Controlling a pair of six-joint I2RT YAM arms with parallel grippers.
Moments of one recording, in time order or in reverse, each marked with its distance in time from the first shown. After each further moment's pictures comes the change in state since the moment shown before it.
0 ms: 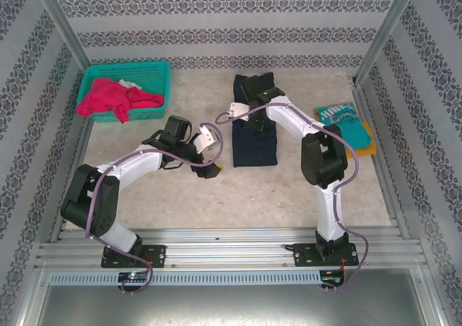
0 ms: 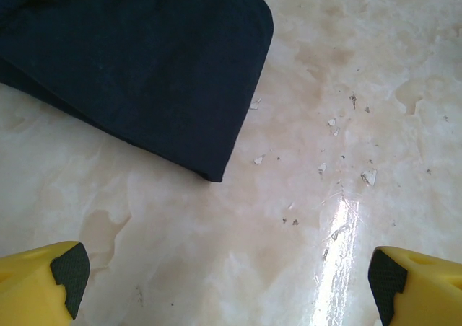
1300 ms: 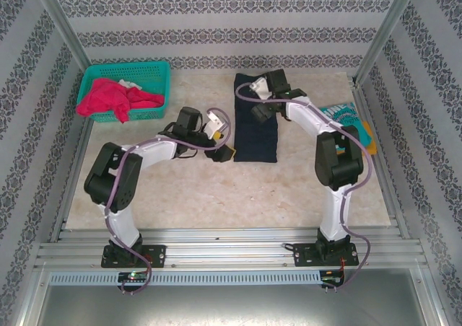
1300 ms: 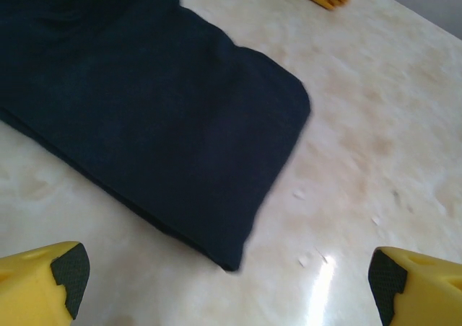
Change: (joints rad) left arm -0.023 0.273 0.162 0.278 -0.018 -0.308; right arm -0.144 -0.124 -0.174 0.328 0.049 0.551
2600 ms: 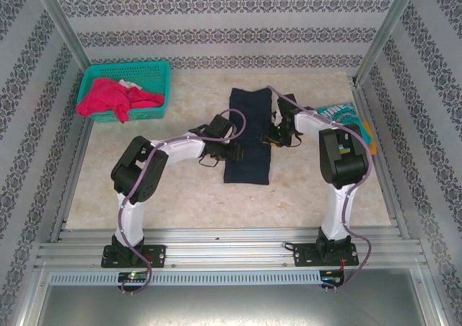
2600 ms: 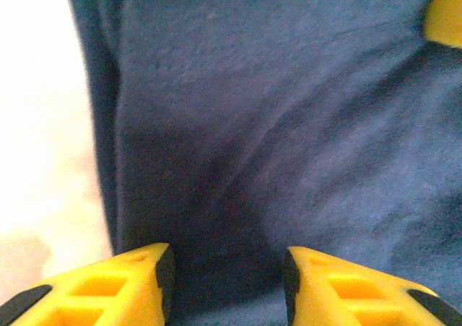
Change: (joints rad) left arm -0.191 0.145 0.183 -0.362 -0.422 -0.676; right arm -0.087 -0.032 -0.328 -0.080 -0.440 0.795
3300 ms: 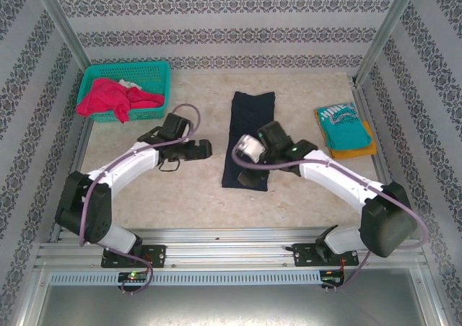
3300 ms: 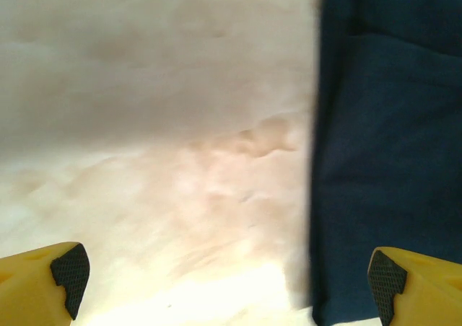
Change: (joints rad) left arm 0.224 -0.497 -0.285 -0.185 -0.078 0.050; right arm 0.447 -0.599 -0.356 -0.003 0.087 -0.805
